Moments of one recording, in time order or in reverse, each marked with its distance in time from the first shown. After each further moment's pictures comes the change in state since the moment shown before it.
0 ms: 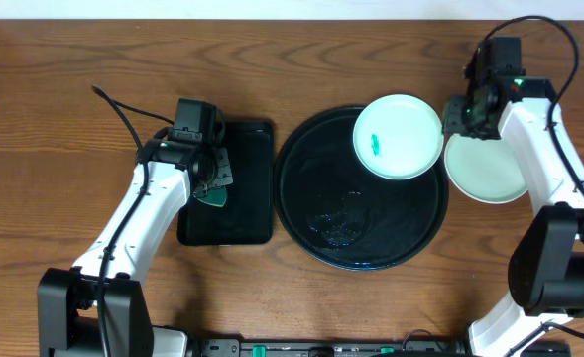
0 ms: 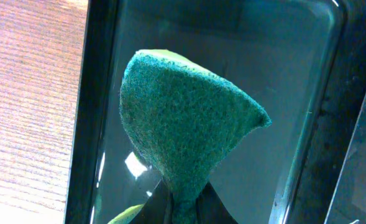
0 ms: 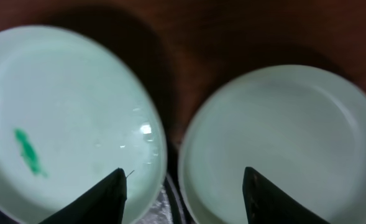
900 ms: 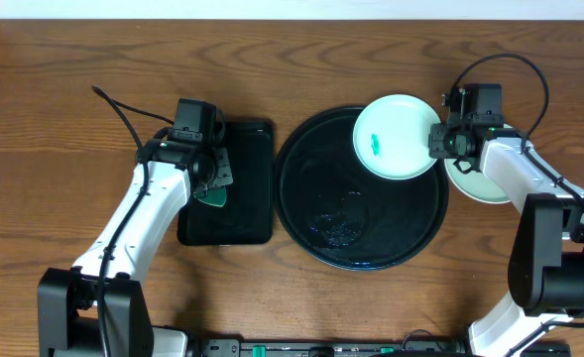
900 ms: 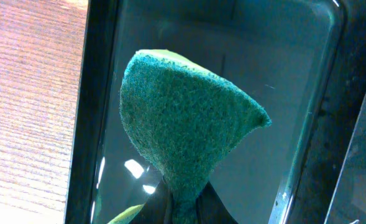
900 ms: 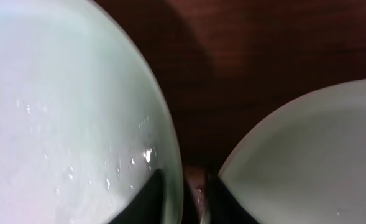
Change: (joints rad) left arm 0.000 0.000 0.000 0.000 0.000 0.000; right arm 0.000 0.000 -0.364 0.513 -0.071 -0.081
